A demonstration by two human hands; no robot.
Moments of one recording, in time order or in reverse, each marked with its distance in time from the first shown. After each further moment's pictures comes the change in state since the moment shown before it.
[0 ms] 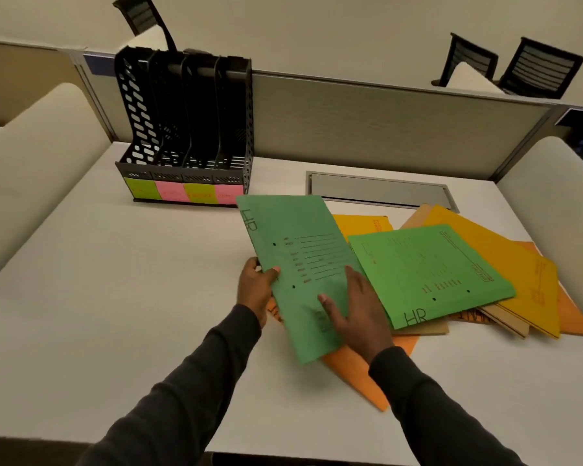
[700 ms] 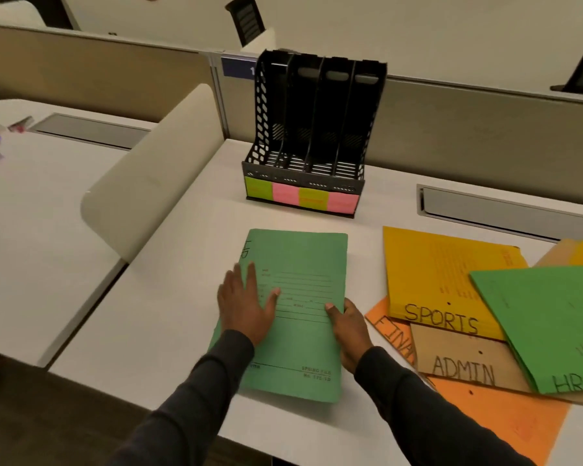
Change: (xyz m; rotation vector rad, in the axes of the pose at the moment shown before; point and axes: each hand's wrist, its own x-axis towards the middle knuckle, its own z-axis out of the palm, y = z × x) left_hand 0.031 0.033 -0.253 1.391 0.356 0.286; right_hand 0.035 -0.197 0.165 1.139 -0.354 0.662
